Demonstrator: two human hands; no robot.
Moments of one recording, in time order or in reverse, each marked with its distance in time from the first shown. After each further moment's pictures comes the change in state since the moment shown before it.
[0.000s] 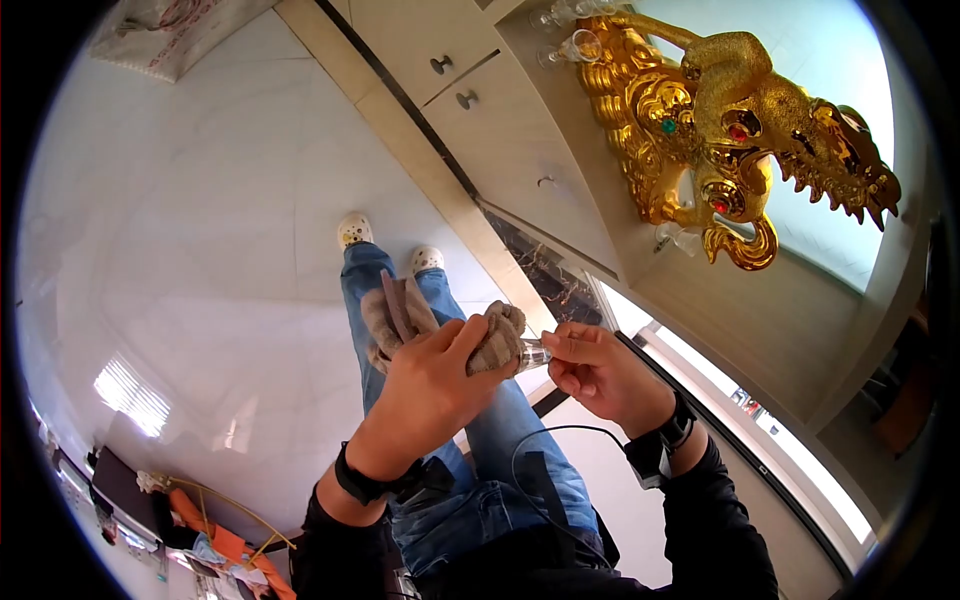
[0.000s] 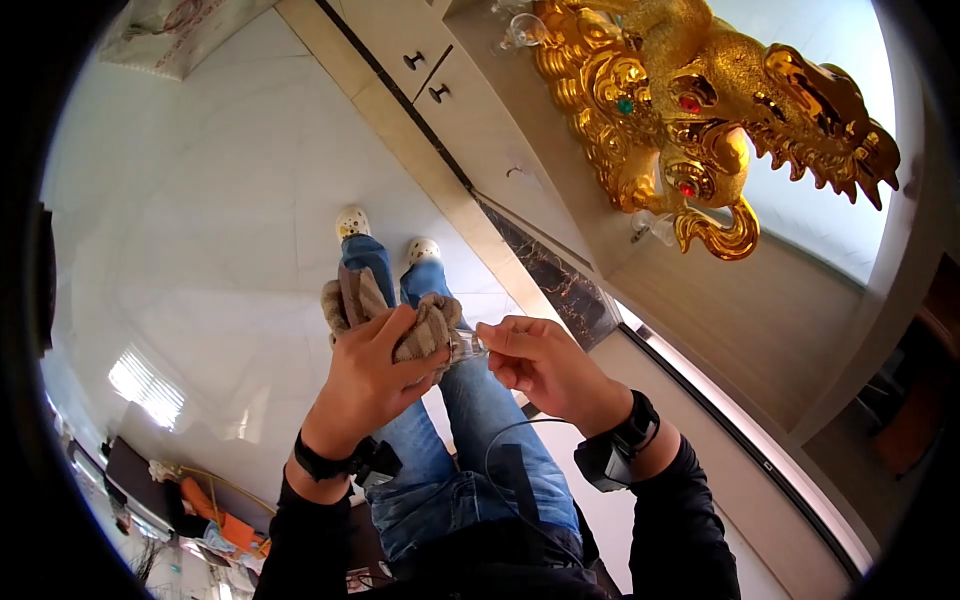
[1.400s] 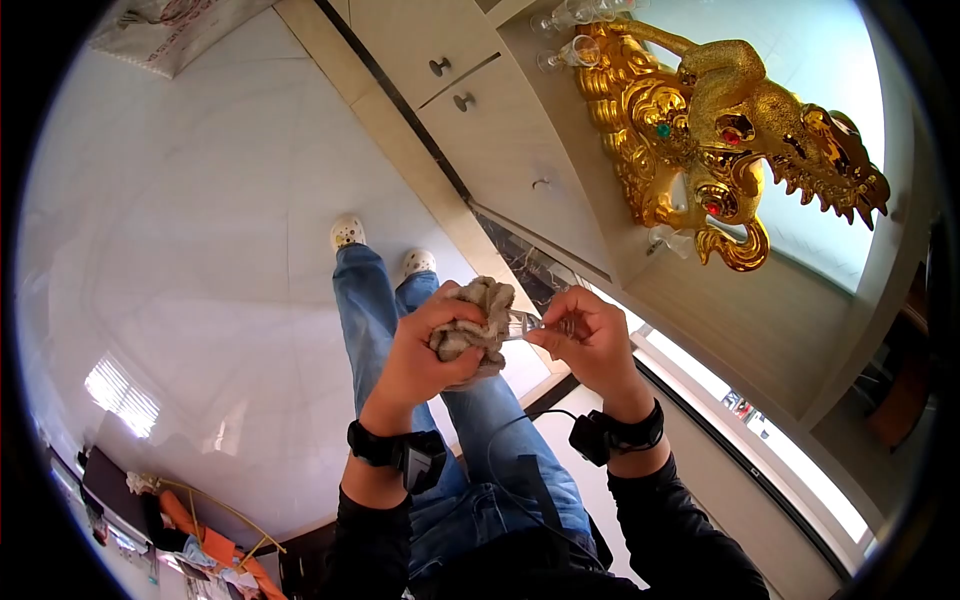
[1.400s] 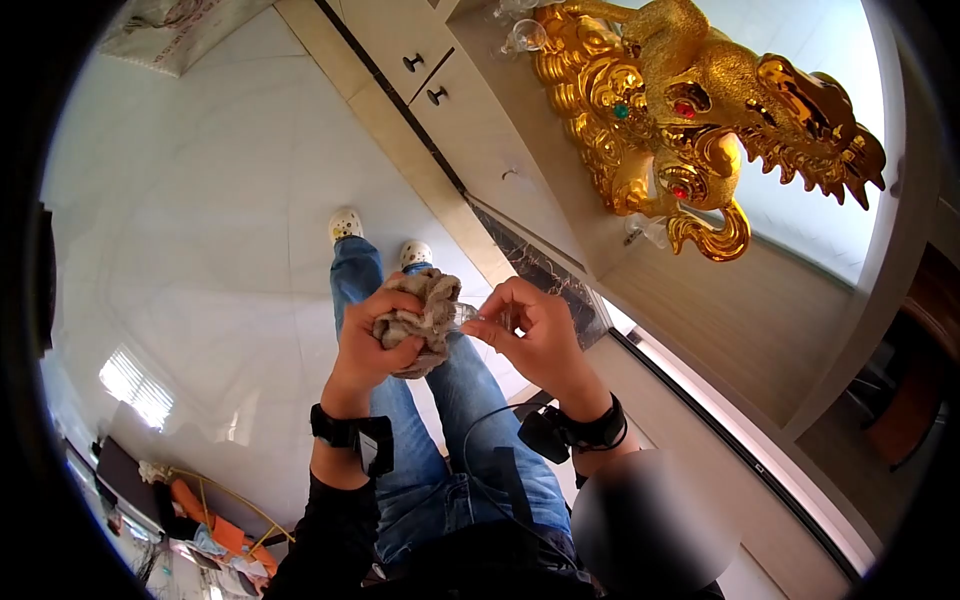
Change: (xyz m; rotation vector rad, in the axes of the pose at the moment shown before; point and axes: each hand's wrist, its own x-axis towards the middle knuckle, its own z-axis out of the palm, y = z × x) left_hand -0.012 -0.038 0.042 -1.077 0.224 -0.343; right_hand 0.026 0.012 -0.009 -0.623 0.089 -0.781
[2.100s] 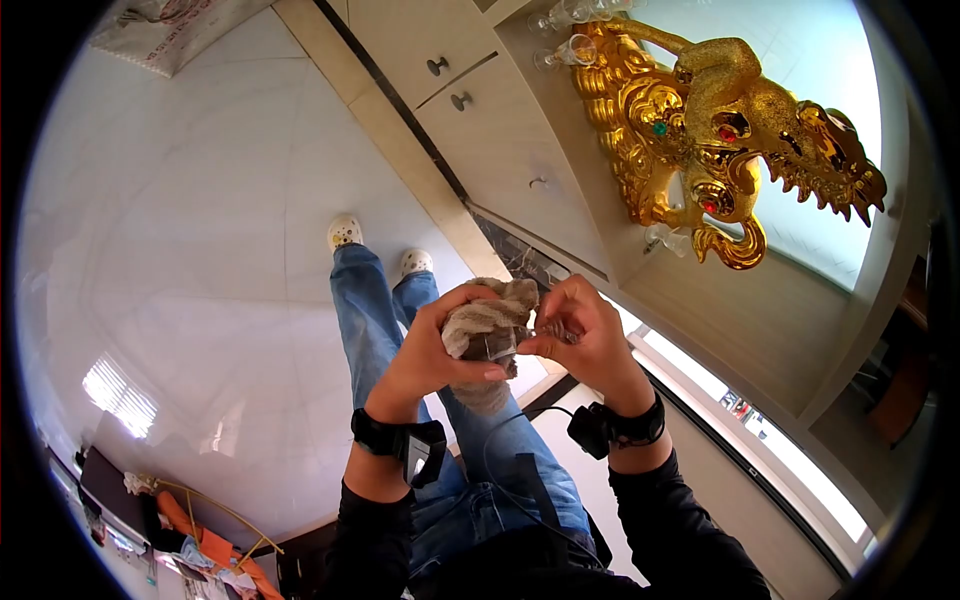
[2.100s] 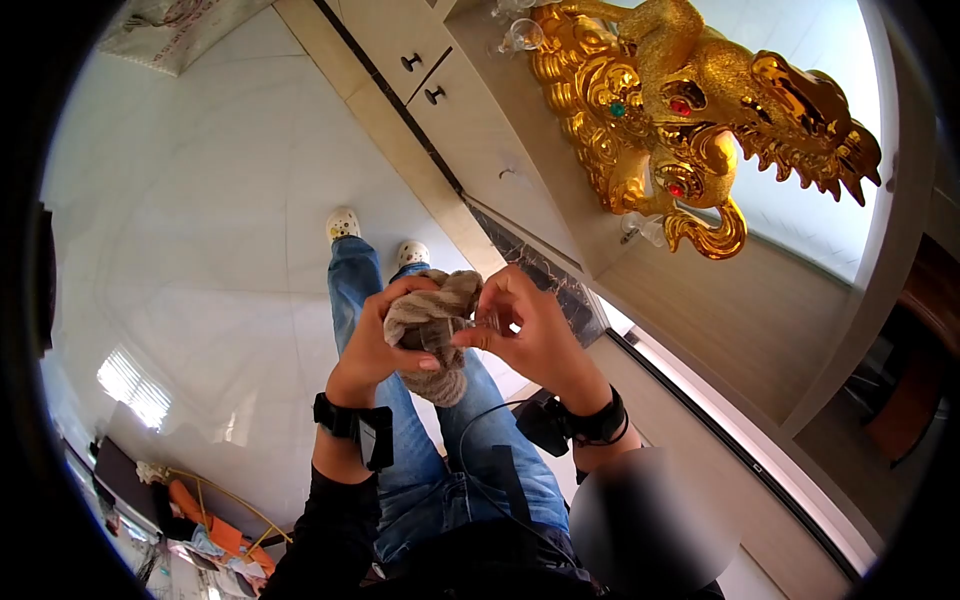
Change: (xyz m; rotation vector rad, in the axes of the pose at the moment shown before) left_hand 0.008 -0.003 0.006 -0.222 -0.136 -0.214; right_hand 0.004 -0.004 -0.001 0.002 -0.101 -0.056
